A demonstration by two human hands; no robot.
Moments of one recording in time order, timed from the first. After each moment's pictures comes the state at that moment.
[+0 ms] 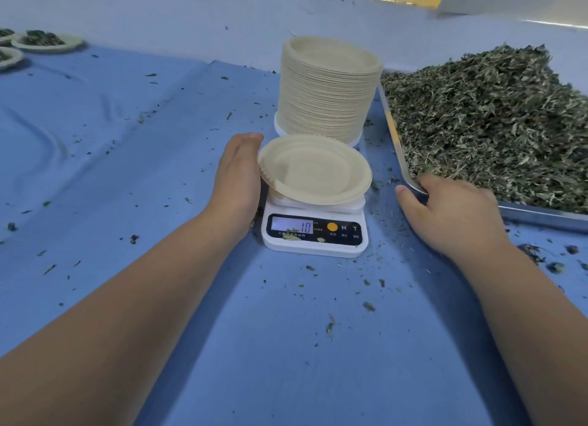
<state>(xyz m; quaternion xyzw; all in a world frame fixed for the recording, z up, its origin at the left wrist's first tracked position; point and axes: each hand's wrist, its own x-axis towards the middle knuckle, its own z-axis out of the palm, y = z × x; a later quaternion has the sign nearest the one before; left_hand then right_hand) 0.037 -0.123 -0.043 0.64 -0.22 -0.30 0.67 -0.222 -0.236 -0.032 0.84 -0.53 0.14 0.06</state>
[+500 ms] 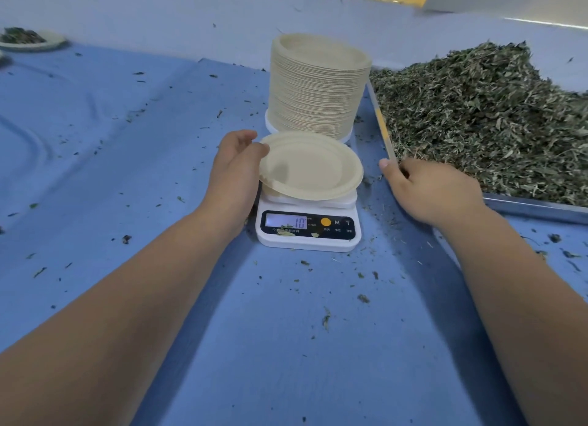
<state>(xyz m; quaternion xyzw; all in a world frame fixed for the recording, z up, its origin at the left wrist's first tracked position) 0.030 -0.119 -0.038 0.63 -0.27 -0.30 0.66 -0.208 -0.267 -0.029 0.83 -0.55 0.09 0.04</state>
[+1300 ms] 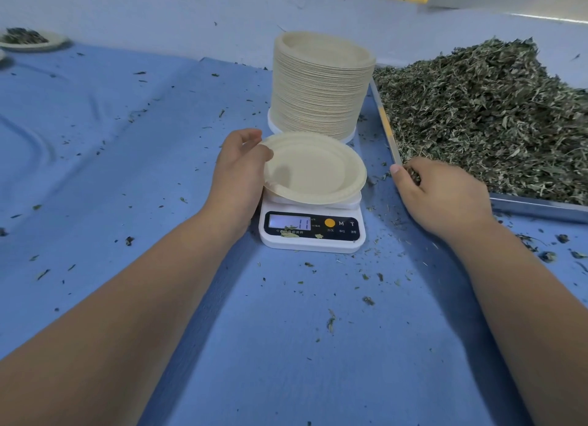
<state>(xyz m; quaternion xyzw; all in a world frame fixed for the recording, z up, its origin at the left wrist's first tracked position) 0.028 -0.118 -0.036 0.63 -0.27 -0.28 0.67 -0.217 -0.261 -0.041 0.84 -0.50 0.21 0.09</state>
